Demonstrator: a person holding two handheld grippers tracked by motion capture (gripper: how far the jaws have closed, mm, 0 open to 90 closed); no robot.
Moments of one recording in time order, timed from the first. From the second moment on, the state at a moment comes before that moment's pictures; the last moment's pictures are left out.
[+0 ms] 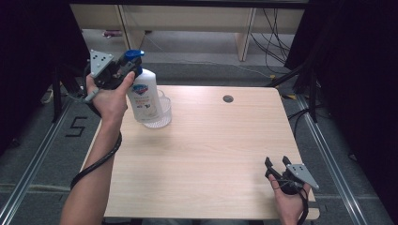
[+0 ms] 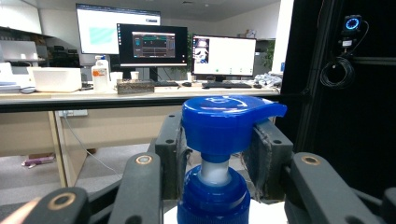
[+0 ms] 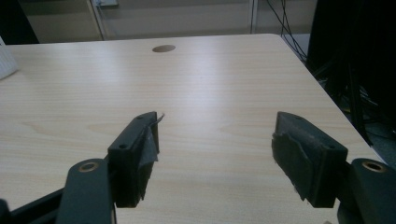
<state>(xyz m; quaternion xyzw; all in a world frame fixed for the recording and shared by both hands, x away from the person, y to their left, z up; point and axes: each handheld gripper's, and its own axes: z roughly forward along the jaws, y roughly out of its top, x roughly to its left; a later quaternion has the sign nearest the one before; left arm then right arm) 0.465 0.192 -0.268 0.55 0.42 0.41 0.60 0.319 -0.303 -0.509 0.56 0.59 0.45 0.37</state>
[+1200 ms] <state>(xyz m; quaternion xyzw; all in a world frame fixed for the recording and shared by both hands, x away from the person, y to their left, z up) 0.517 0.187 -0.267 0.56 0.43 0.40 0.59 0.318 -0.304 -0.511 0.57 0.58 0.45 0.37</state>
